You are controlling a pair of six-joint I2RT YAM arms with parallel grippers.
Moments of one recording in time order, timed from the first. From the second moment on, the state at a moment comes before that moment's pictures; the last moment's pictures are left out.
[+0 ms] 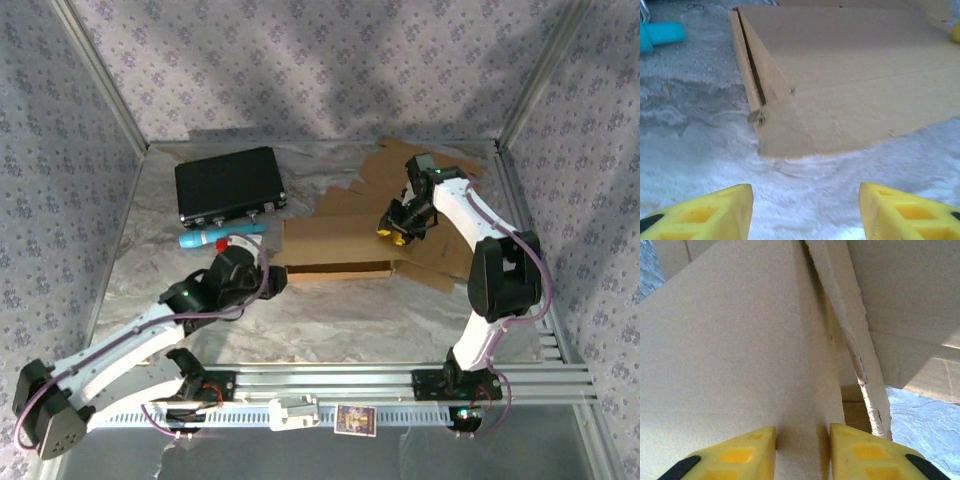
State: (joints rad) left arm -0.81 0.86 0.64 -0.46 -0.12 -0.64; right arm 0.22 1.77 1.44 -1.06 -0.41 0.57
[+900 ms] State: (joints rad) left arm -0.47 1.57 1.22 -0.76 0.30 -0.96; right arm 0.23 1.77 1.44 -1.05 -0.40 0.57
